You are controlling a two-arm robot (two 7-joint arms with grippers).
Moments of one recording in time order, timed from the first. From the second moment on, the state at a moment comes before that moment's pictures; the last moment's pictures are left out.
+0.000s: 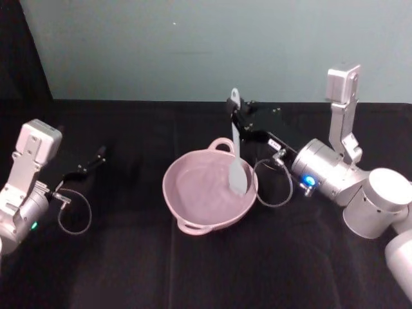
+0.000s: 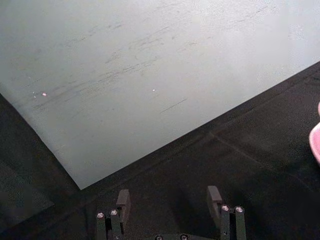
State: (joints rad) left arm -0.20 0.60 0.45 -1.41 -0.25 -0.12 0.03; right arm 0.41 0.28 -0.41 -1.26 0.53 -0.08 0.51
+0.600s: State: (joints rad) left arm -0.20 0.60 0.45 -1.41 -0.25 -0.12 0.03; right arm 0.44 0.19 -0.50 -1.21 0.56 -0.09 0.58
